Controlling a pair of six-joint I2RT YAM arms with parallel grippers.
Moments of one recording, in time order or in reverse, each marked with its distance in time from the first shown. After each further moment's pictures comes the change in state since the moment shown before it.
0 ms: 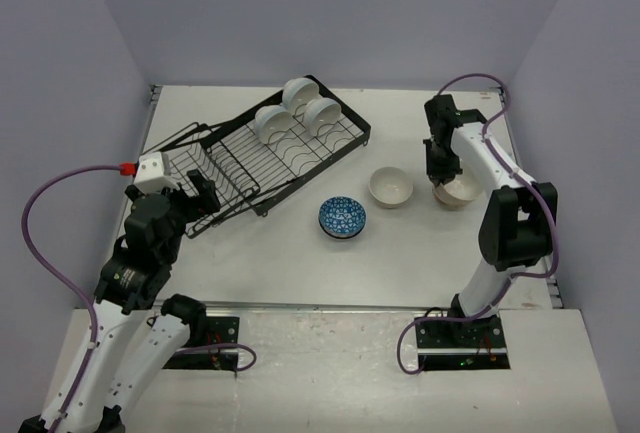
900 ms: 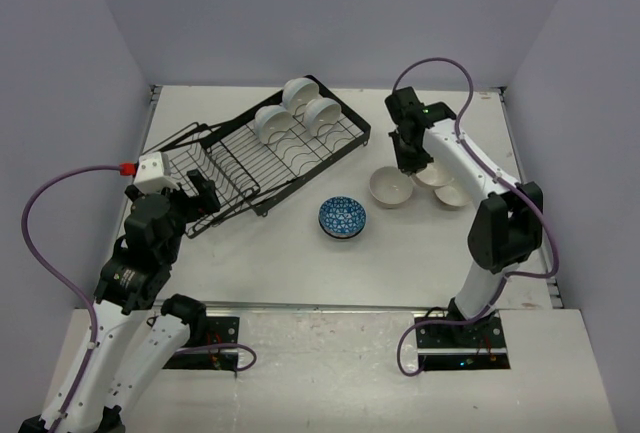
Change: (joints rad) left arm 0.000 -0.001 0.000 0.000 0.000 0.000; right arm 0.211 0.013 0.117 -0.028 0.057 0.001
